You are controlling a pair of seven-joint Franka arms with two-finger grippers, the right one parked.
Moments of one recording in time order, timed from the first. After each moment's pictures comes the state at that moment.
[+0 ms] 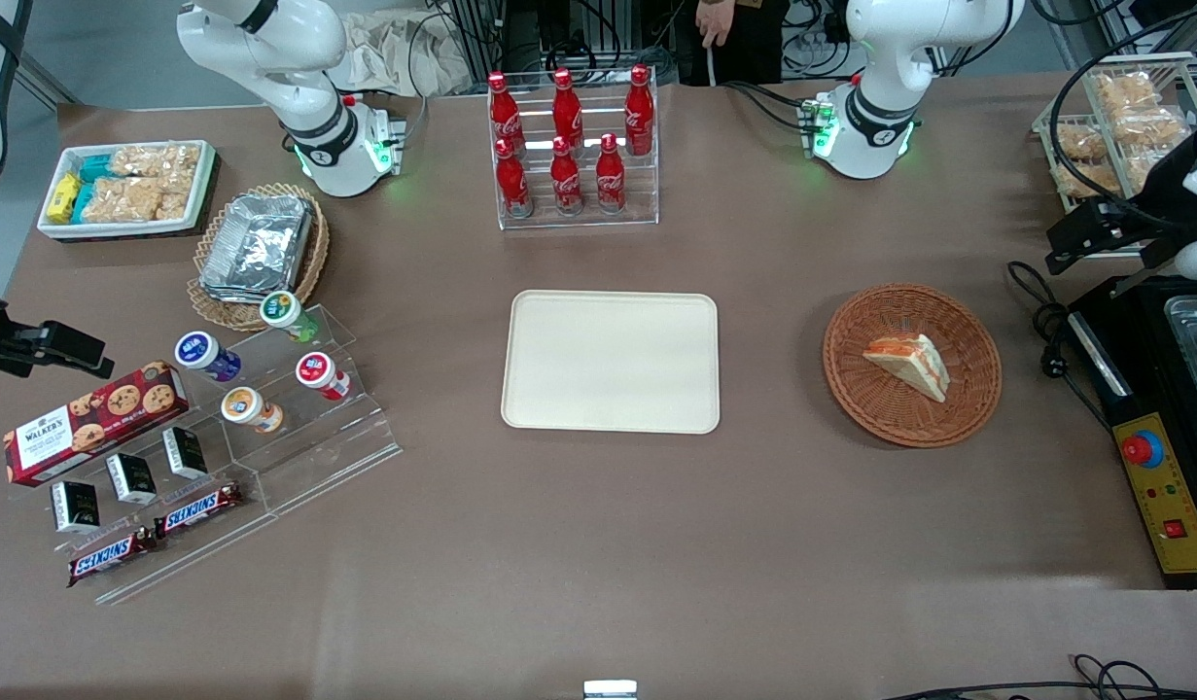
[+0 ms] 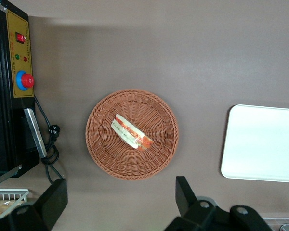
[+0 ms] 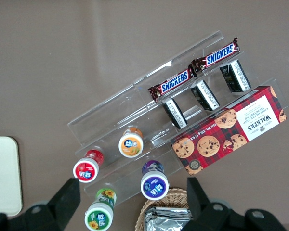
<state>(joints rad) -0.03 -0.04 0.00 -1.54 -0.02 1.53 -0.07</state>
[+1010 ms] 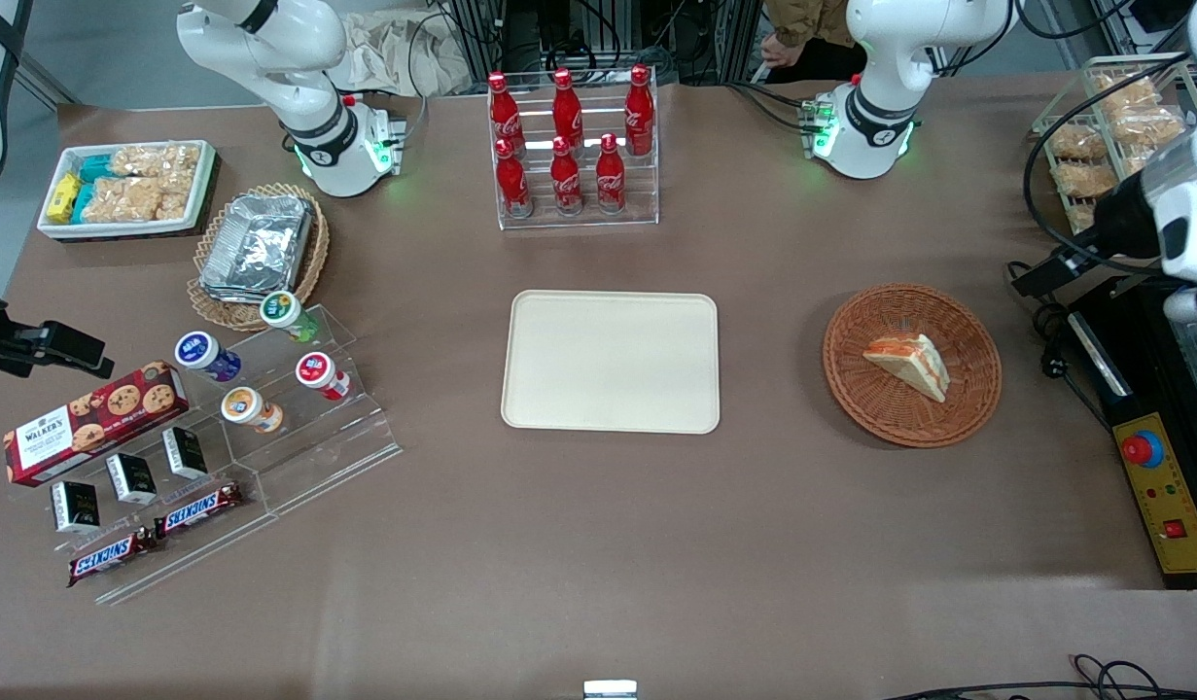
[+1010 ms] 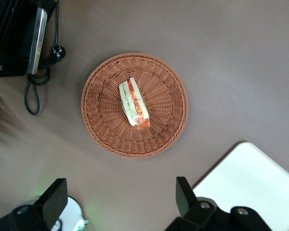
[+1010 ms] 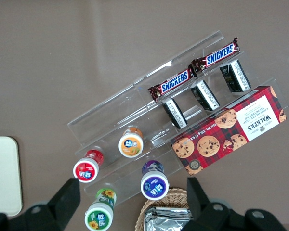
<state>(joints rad) -0.03 -0.06 0.00 -1.74 -0.02 1.58 -0.68</state>
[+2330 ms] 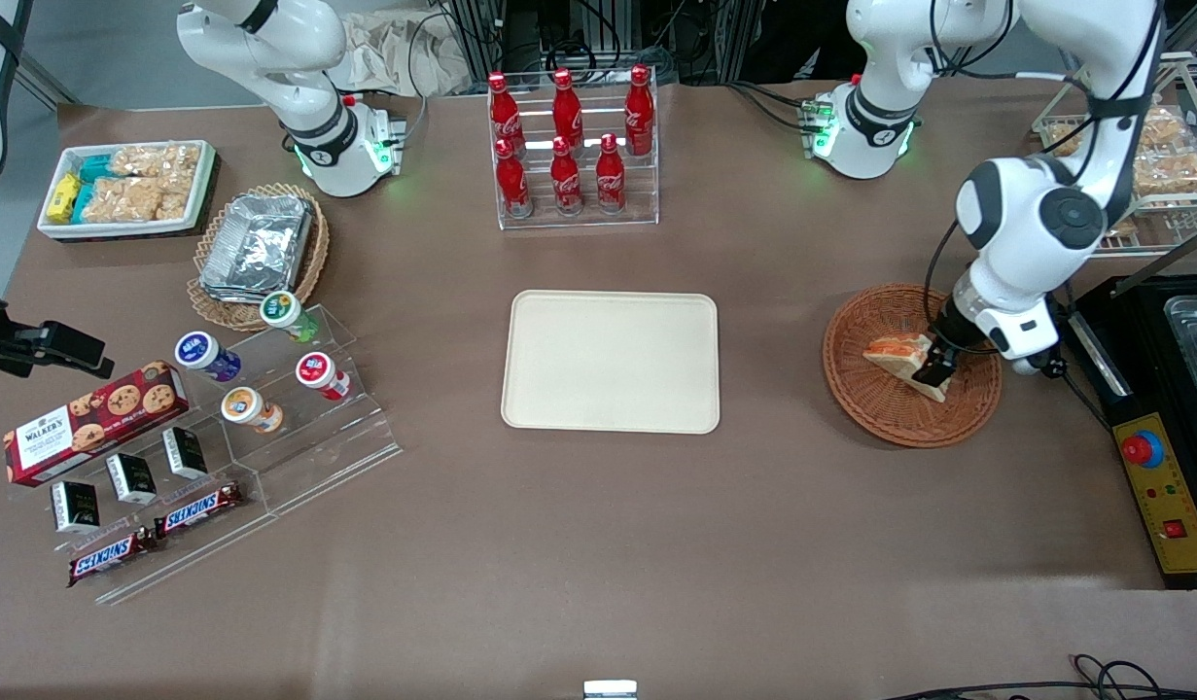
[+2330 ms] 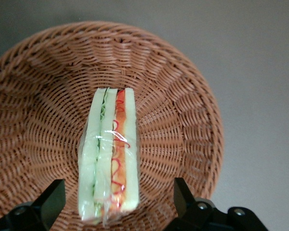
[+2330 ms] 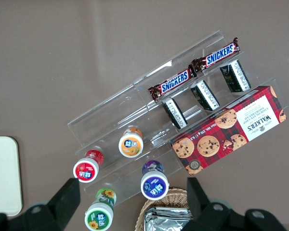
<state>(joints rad) -0.03 0.06 0.00 -2.48 -0.02 2.64 -1.14</state>
